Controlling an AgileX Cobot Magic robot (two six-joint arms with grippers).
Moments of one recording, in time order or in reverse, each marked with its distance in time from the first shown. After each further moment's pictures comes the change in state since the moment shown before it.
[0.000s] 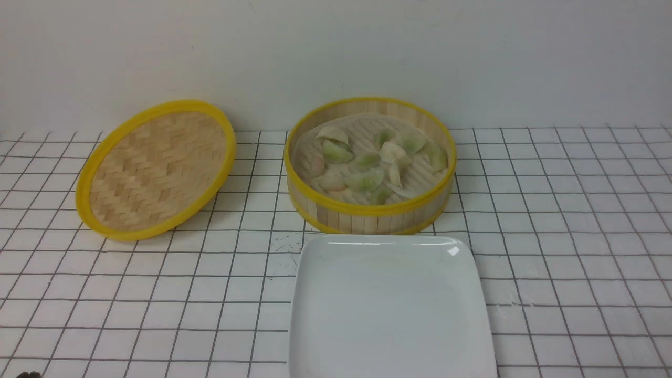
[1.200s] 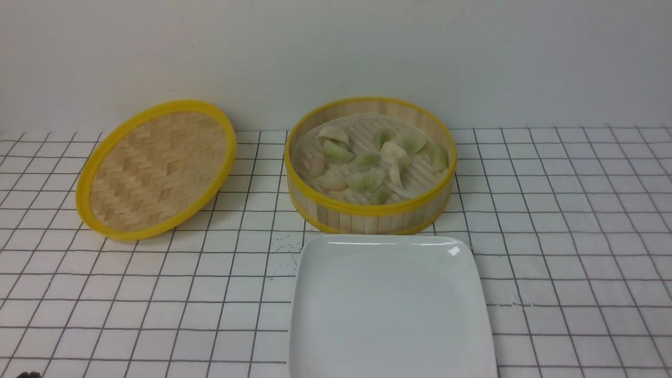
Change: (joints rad) right arm 0.000 0.000 0.012 0.547 -0.525 0.212; left arm 0.000 0.000 0.000 0.000 0.000 0.000
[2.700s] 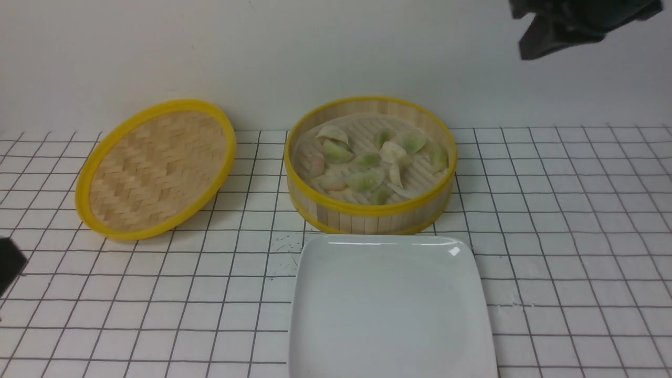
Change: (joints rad) right arm 0.204 1.849 -1.991 -0.240 1.366 -0.322; left arm 0.000 0.459 -0.615 -0.369 0.234 -0.134
